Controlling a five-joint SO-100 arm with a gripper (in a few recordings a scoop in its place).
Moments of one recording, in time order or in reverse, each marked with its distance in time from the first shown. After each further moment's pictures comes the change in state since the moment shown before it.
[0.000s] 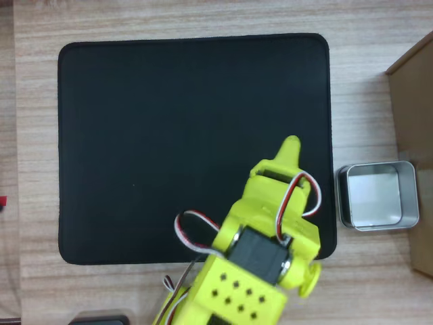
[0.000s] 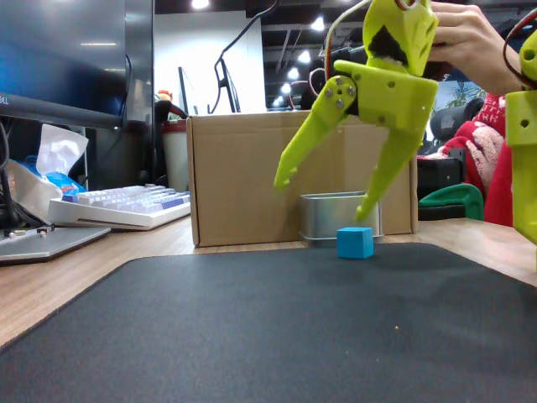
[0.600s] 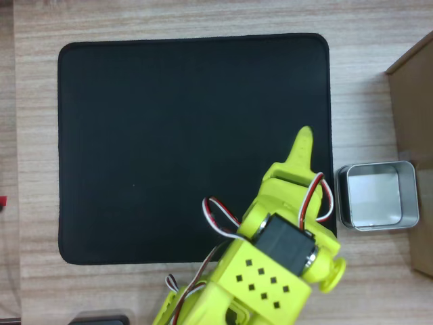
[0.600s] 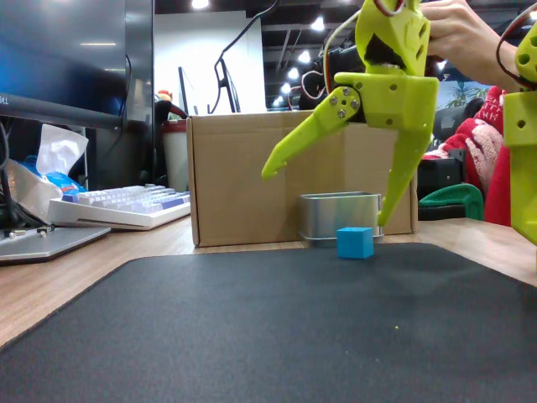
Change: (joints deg) arm 5.1 -7.6 -5.0 4.9 -4.1
